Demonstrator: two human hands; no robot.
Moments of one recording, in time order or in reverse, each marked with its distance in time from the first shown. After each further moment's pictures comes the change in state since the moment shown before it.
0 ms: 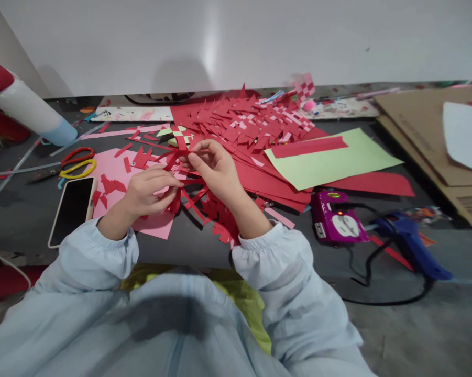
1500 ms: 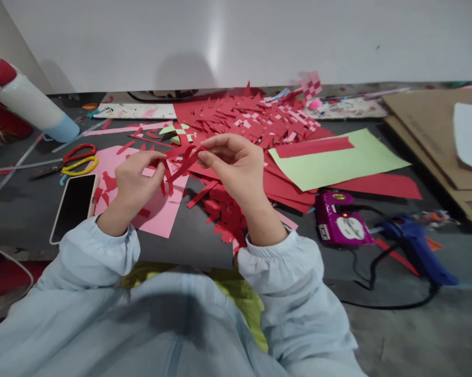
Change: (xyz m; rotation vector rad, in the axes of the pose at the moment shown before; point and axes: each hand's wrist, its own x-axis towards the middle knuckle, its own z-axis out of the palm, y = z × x) left_hand 0.002 0.003 -0.004 0.308 0.085 -0.587; right_hand -0.010 -0.034 -0.004 -0.237 0.214 -0.131
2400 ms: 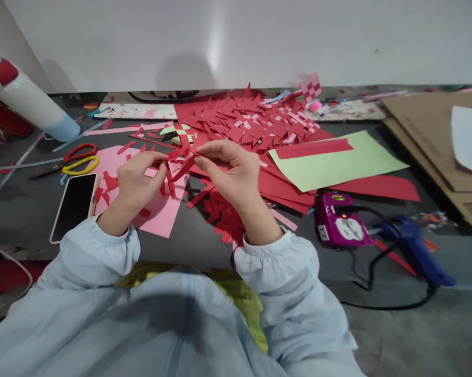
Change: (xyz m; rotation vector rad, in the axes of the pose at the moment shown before) left_hand -0.001 -0.002 0.003 0.017 -0.019 0.029; right_hand -0.007 0.007 0.003 -0.076 0.009 -0.088
